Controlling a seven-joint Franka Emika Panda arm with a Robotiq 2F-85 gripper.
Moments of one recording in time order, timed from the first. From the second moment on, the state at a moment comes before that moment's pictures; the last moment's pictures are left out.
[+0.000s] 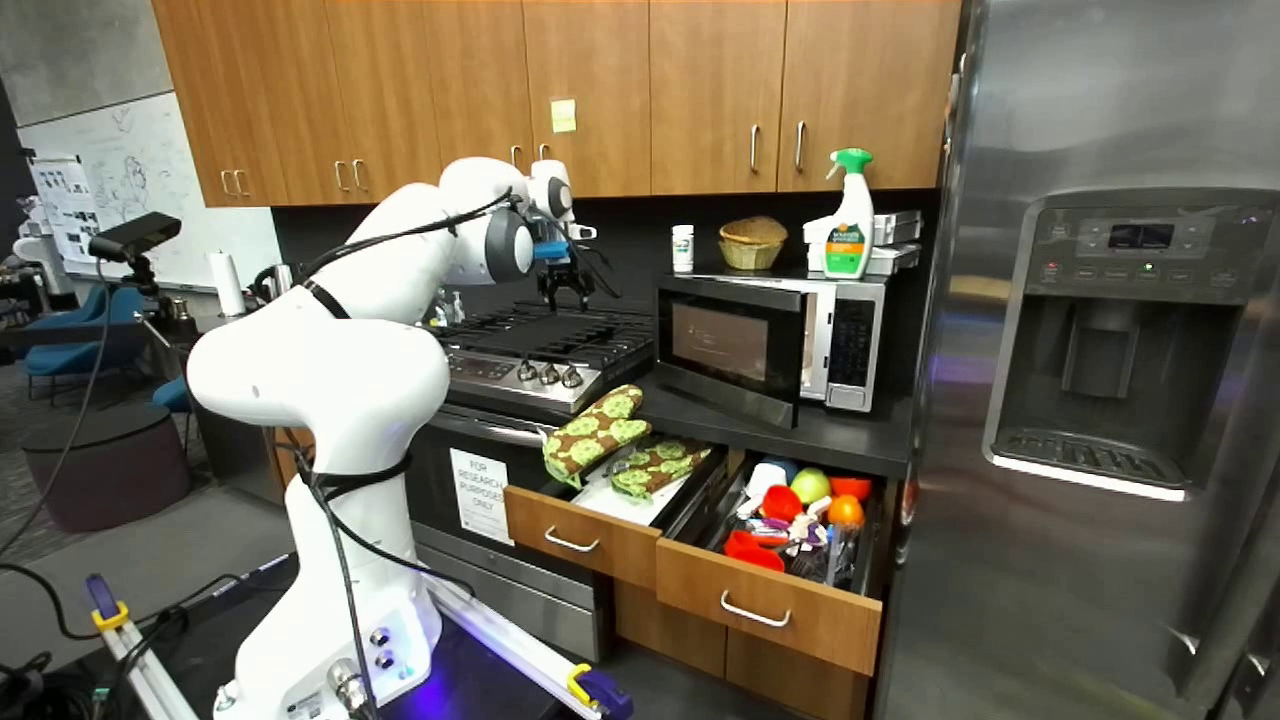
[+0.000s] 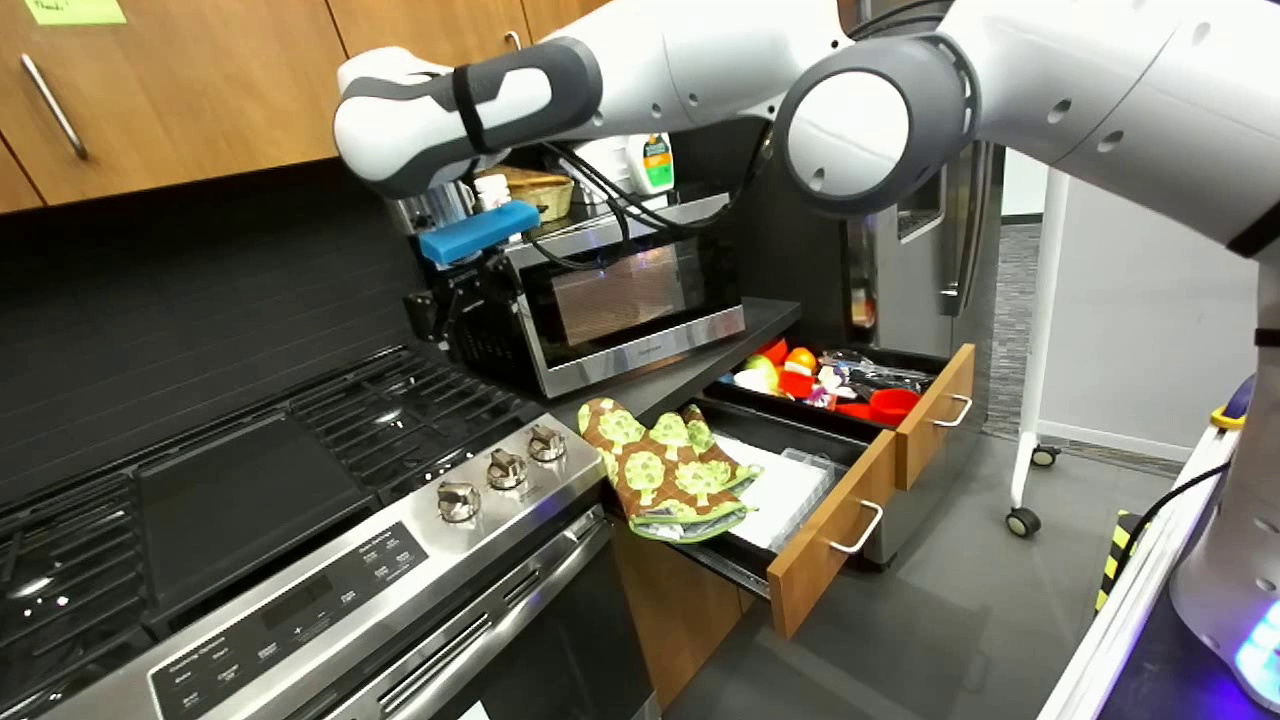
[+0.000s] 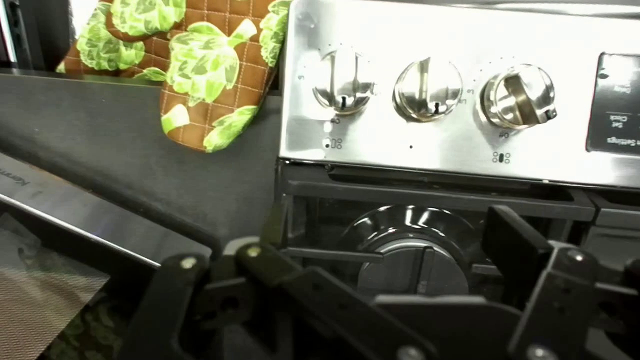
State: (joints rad) arm 0.44 0.99 0.05 -0.59 -0.11 1.62 0.28
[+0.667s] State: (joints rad) arm 0.39 0.97 -0.01 -0.55 -0.12 1.40 0.29
